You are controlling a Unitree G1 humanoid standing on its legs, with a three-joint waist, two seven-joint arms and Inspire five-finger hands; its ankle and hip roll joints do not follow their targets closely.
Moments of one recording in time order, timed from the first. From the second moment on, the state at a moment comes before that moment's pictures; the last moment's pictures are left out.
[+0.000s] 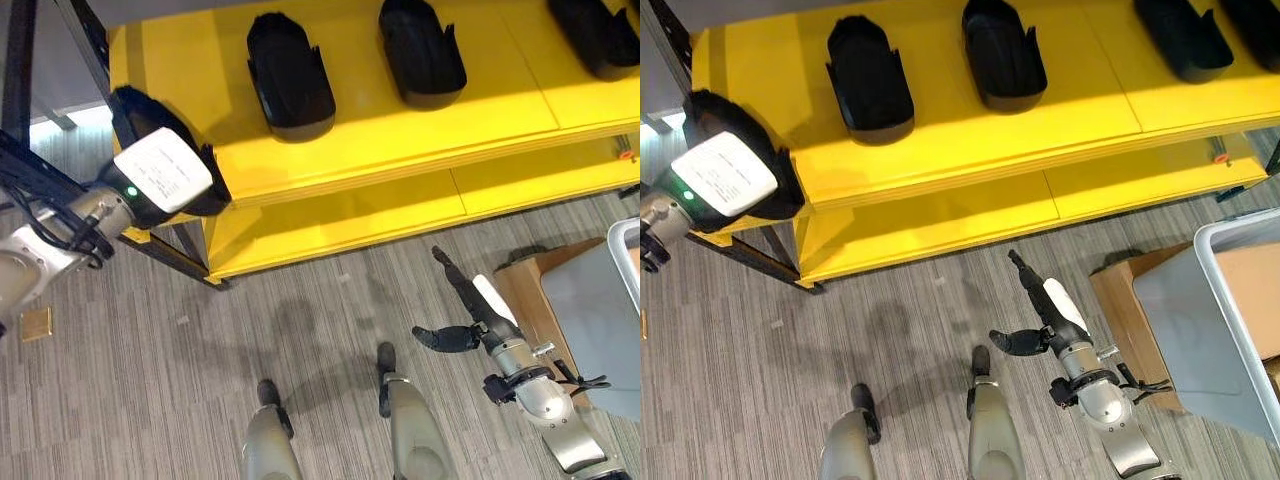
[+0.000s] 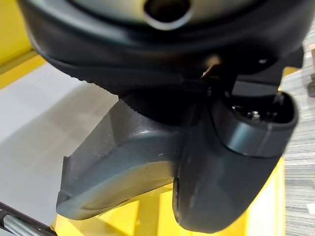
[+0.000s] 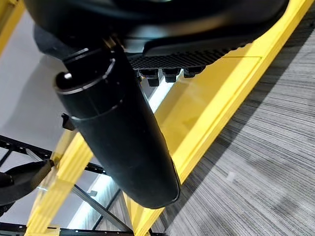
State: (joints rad) left arm -0.86 1.45 -0.80 0.28 0.96 -0.18 0.34; right arm 0.10 -0.60 0.15 -0.03 -0.11 -0.23 -0.05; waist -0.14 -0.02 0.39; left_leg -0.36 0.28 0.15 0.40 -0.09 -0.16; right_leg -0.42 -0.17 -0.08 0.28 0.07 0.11
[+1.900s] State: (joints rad) left arm -1.45 1.47 -1.38 0.40 1.00 -0.18 0.34; right arm 0.08 -0.60 0.14 -0.04 -0.11 -0.24 -0.05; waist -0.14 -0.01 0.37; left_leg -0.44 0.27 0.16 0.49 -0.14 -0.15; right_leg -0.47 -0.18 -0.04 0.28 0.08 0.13
